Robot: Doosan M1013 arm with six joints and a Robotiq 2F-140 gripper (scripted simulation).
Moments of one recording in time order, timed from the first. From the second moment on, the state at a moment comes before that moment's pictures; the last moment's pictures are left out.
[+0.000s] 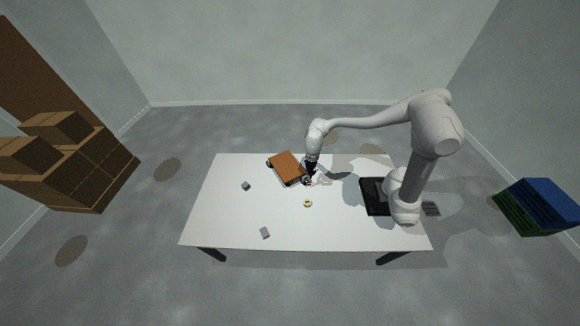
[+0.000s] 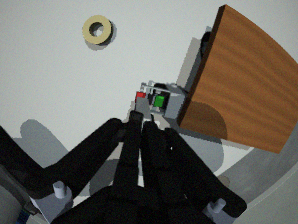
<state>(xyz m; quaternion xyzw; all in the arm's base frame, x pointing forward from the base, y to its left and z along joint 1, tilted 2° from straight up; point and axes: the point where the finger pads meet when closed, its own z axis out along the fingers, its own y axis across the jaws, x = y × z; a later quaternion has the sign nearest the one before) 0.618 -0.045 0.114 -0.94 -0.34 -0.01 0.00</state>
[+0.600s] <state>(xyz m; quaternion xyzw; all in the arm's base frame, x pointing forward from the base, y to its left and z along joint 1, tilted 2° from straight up) 0.619 -0.045 0.085 -0.94 -0.34 -0.01 0.00</state>
